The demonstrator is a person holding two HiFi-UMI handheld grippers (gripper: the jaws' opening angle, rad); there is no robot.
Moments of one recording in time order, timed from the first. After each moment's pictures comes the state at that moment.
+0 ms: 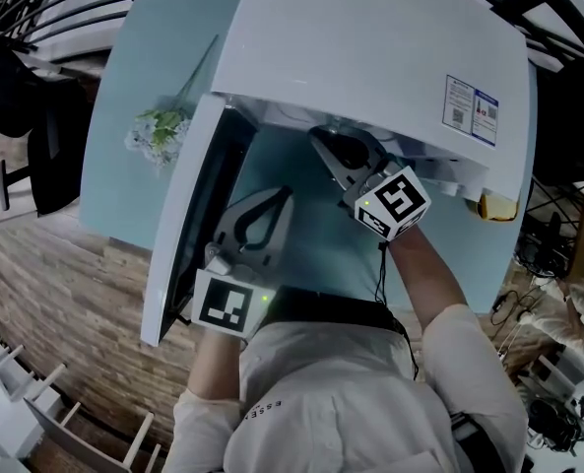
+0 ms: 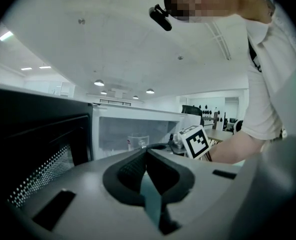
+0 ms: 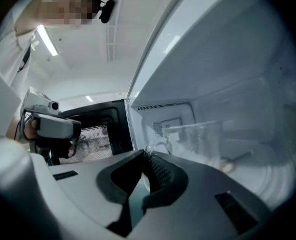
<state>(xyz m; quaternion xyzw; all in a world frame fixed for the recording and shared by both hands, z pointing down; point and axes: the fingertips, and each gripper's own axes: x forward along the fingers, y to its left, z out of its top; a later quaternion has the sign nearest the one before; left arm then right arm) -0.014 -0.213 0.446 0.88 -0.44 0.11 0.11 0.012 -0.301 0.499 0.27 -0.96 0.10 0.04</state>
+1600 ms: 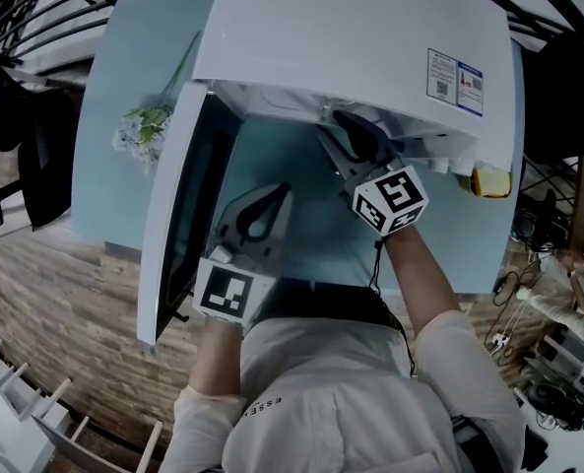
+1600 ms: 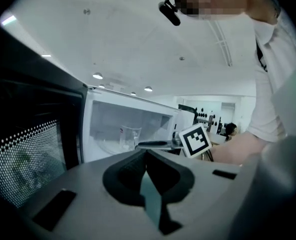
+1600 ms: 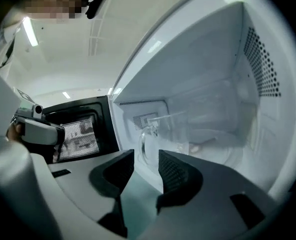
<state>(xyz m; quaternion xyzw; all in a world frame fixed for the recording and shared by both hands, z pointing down) -0.001 -0.196 0.471 0.89 -0.41 0.10 0.15 0.057 -0.297 0.524 0.39 -0.91 0.13 0.06</state>
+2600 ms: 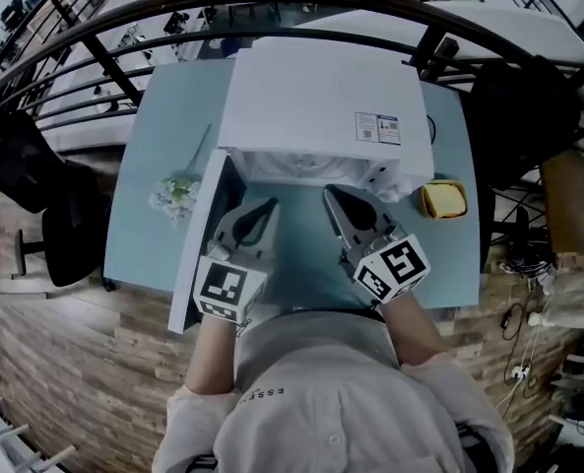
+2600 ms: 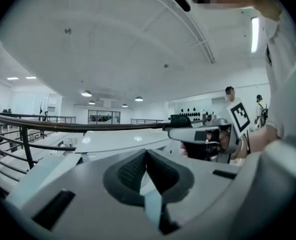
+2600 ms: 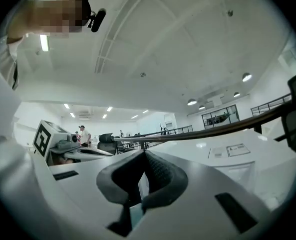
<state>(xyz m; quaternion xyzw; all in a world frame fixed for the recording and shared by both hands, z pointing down) -0.001 -0.199 0.356 0.92 -0.38 0.10 0.01 0.080 -0.206 0.330 0.43 -0.90 0.05 -0.03</state>
